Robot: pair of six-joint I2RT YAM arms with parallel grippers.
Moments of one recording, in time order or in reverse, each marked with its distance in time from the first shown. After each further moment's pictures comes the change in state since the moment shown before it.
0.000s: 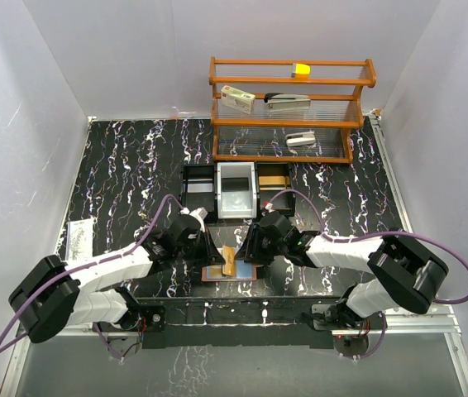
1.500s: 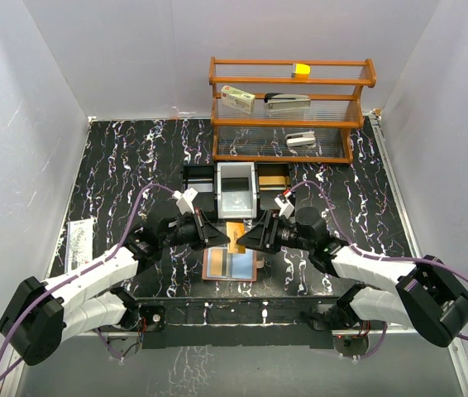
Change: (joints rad) left arm 0.145 -0.155 0.012 0.170 0.210 -0.072; right arm -0.180 -0.253 -0.174 0.371 -0.314 0.028
